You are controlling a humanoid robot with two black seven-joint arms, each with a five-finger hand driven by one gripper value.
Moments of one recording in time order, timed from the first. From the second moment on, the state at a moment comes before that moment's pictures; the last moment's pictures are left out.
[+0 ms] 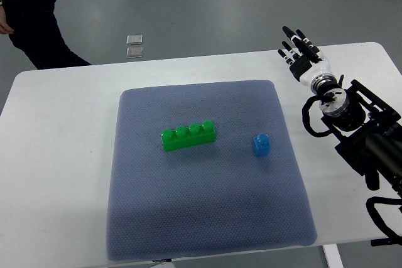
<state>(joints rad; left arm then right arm) 0.00 0.00 -0.09 -0.12 0.08 -0.01 0.03 0.74 -0.09 1.06 0.65 -0.04 -0.08 0.16</state>
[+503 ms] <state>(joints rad) 0.01 0.00 -0.10 -0.12 0.08 0.00 0.02 0.74 -0.10 1.05 0.65 -0.04 -0.07 0.16</state>
